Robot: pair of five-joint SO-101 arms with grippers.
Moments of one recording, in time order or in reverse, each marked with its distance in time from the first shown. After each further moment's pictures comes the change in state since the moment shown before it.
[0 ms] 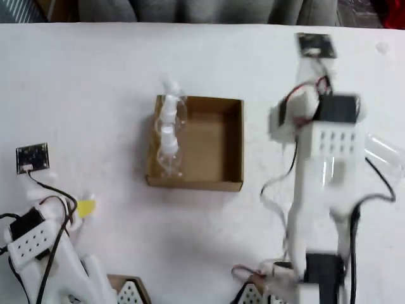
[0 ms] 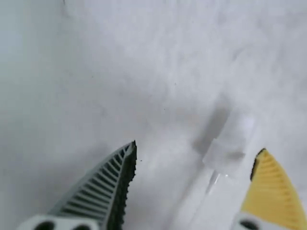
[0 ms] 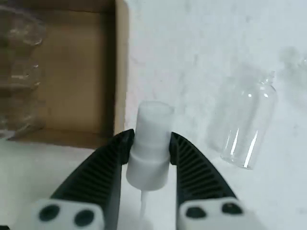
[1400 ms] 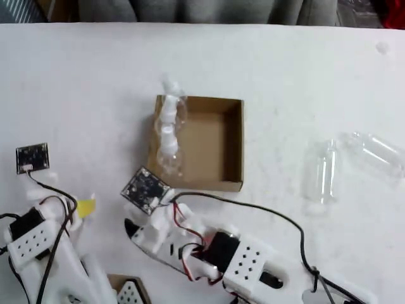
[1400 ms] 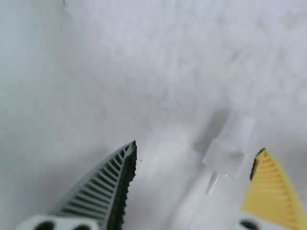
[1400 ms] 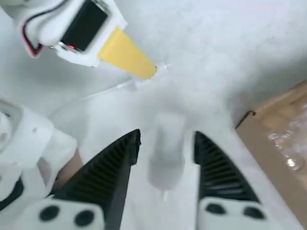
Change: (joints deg) left arm 0.0 0.0 0.0 0.0 0.0; right arm -62.1 -30.7 70.2 -65.8 -10.5
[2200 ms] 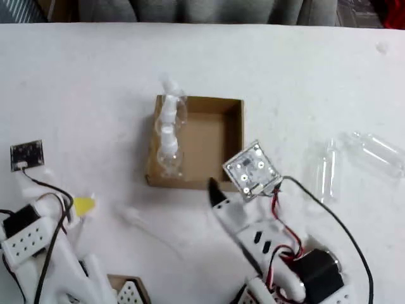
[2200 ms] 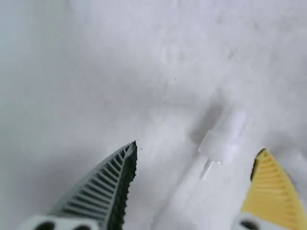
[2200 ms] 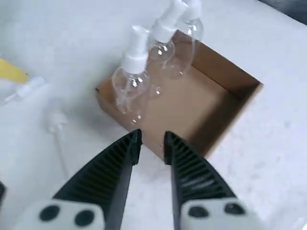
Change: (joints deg) left arm 0.3 0.0 -8.3 11.5 2.2; right arm 34.3 -28.4 -18.7 45.5 16.9
